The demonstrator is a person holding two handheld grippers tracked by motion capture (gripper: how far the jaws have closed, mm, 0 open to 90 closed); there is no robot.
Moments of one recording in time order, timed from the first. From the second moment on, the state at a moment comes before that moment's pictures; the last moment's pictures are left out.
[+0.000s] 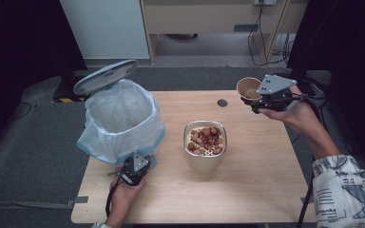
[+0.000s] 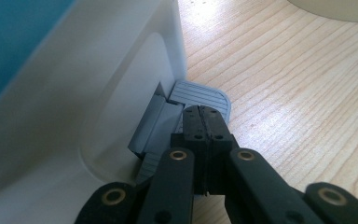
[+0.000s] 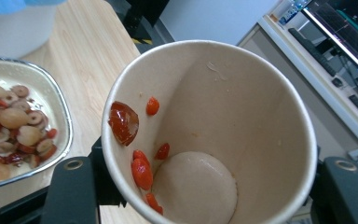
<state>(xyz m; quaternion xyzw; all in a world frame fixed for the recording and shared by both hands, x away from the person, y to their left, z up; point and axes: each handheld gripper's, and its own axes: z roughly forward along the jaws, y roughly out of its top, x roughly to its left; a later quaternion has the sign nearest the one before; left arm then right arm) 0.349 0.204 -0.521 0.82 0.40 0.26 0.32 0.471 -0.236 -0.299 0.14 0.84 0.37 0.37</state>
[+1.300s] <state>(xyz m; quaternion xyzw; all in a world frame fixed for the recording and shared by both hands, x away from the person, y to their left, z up) 0.349 0.204 -0.521 0.82 0.40 0.26 0.32 0.485 -0.260 -0.309 0.22 0.83 0.47 0.22</state>
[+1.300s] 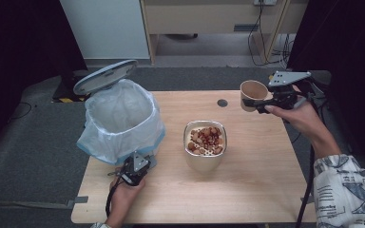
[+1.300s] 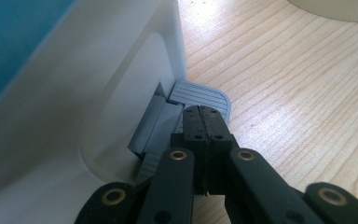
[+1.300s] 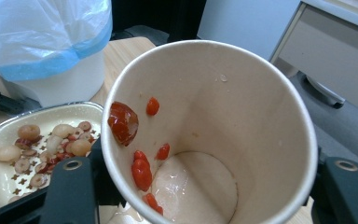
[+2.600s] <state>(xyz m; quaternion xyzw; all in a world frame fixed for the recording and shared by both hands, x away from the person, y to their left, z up) 0.348 0.203 -0.521 0.82 0.39 0.26 0.32 0.492 -0.215 -0.291 0.21 0.83 0.49 0.17</state>
